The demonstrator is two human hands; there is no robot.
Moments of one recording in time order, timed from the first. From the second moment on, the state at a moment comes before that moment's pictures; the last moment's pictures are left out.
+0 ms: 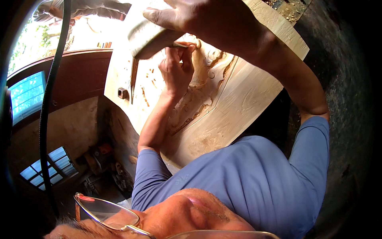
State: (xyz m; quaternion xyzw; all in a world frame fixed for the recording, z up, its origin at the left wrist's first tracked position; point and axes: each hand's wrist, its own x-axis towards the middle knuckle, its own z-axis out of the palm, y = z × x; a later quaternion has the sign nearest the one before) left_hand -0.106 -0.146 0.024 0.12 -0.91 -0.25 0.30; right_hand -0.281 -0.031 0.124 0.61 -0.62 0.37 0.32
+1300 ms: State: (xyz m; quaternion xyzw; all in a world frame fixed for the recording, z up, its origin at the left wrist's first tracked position) left_hand -0.113 -0.137 0.036 0.20 -0.81 -0.46 0.32; right_hand -0.303 -0.010 0.126 0.57 -0.64 0.38 0.33
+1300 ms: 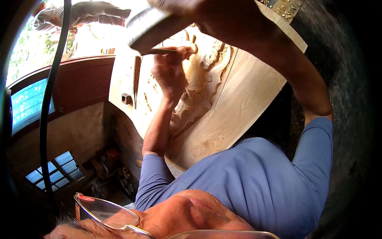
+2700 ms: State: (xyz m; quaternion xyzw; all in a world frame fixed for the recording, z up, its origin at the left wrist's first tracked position) left_hand -0.143 -0.151 0.029 0.18 -0.90 -0.25 0.32; right_hand -0.306 -0.002 0.121 0.55 -0.68 0.44 0.20
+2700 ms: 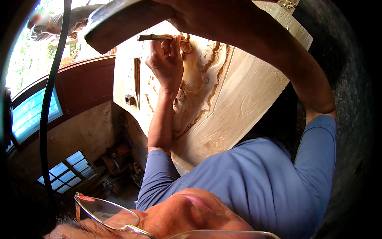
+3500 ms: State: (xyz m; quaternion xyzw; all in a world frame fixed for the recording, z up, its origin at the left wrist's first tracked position) left_hand -0.147 -0.152 0.025 0.17 -0.89 -0.27 0.34; right_hand -0.309 -0.011 0.125 0.58 -0.64 0.39 0.32
